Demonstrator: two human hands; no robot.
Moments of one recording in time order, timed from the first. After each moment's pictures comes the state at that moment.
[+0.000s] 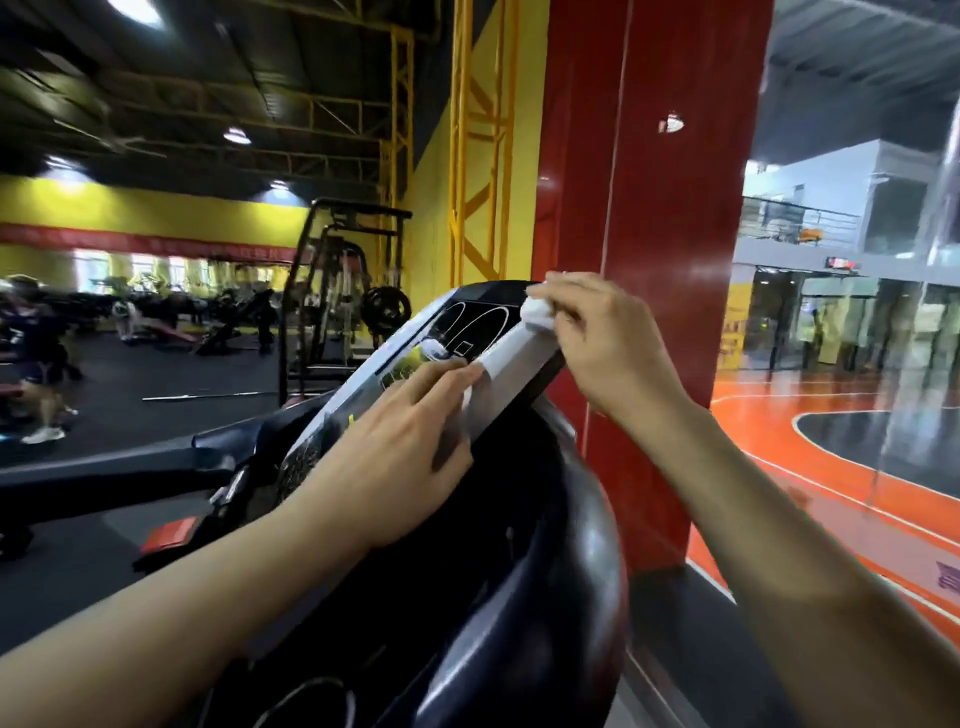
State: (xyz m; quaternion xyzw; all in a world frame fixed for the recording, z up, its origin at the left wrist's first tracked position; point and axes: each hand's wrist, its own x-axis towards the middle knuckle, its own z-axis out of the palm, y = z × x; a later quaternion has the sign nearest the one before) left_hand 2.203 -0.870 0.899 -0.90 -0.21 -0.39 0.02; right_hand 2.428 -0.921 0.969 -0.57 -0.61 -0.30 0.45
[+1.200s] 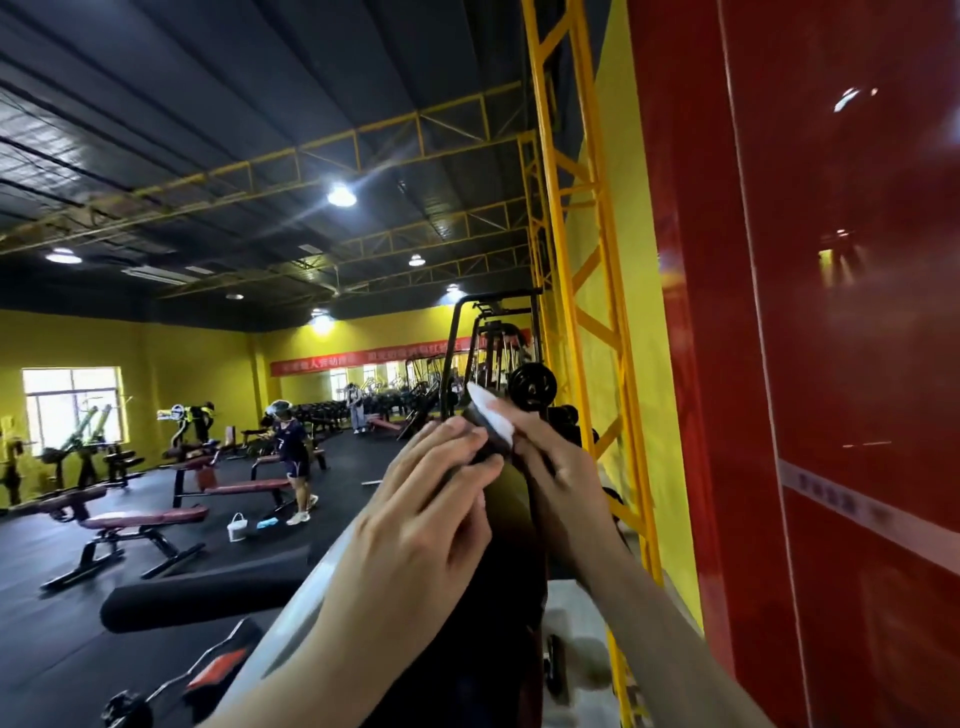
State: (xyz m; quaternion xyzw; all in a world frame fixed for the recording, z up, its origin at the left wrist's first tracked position) left_hand 2.359 -0.873 0.937 -0.78 -0.22 -0.50 0.30; right_hand 2.537 -0.821 0.938 -0.29 -0.69 0.14 0.64
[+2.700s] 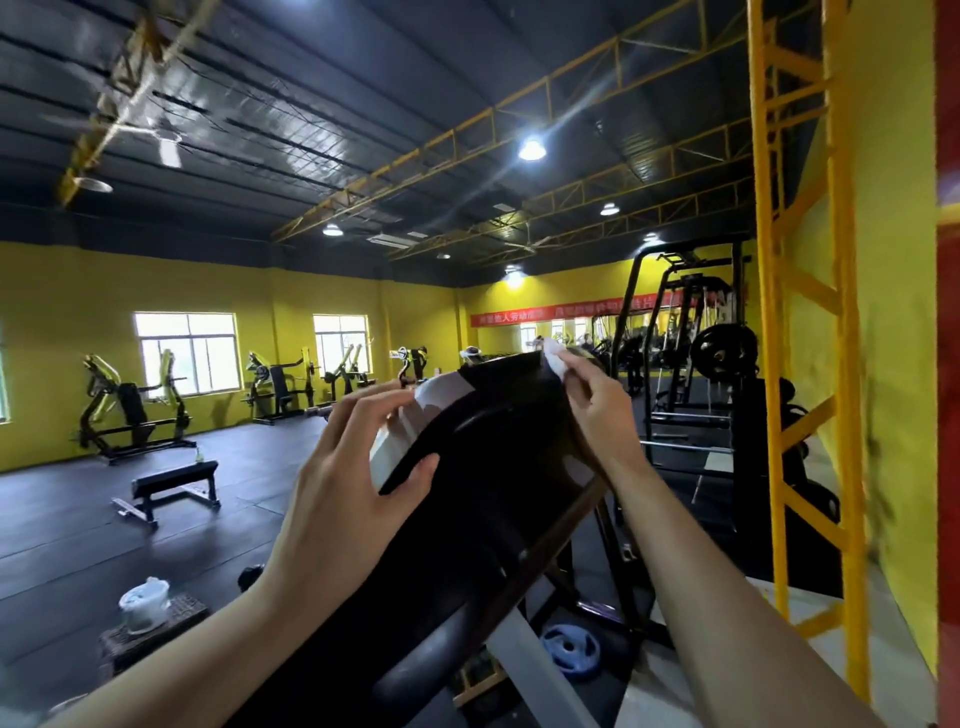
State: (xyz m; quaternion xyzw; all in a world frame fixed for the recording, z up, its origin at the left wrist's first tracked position) left_hand 2.386 -0.932 0.932 -0.66 -0.48 -0.51 0.27; right_hand 2.581 -0.734 0.956 -0.28 -0.71 0.16 0.62
